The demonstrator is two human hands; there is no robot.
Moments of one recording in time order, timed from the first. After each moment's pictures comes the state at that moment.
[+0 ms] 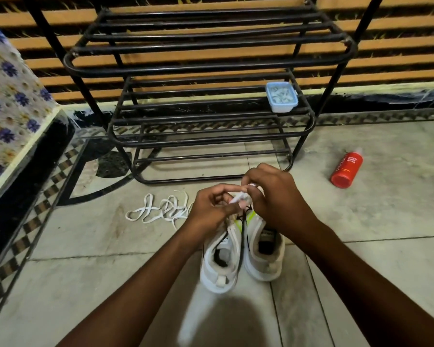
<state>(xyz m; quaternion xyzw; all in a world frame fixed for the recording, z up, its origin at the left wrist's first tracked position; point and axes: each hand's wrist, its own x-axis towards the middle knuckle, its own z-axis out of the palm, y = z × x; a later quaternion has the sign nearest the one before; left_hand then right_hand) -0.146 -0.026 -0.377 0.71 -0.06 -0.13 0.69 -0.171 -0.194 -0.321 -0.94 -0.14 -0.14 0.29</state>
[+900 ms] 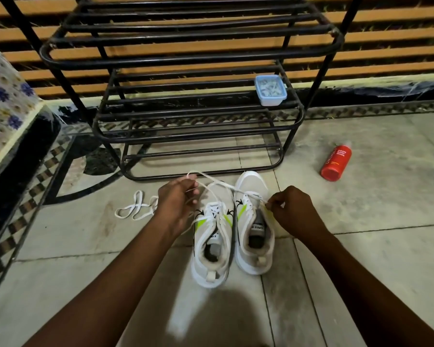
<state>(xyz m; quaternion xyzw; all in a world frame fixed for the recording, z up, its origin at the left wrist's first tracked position) -0.118 -0.006 -0.381 0.53 0.24 -0.12 0.80 -0.185 -0.250 -0.385 -0.95 0.10 0.01 0.28</state>
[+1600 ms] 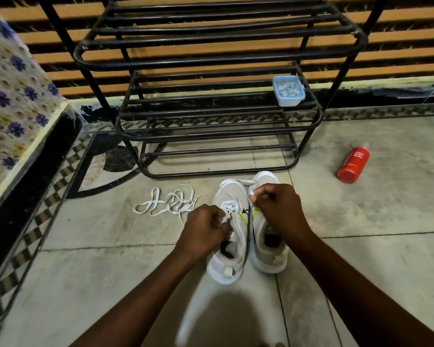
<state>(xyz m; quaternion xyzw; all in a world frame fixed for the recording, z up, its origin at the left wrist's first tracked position) -0.179 0.009 -0.404 0.91 -0.04 -0.09 0.41 -0.179 -0.182 -0.374 -0.85 0.15 -0.04 0.51</state>
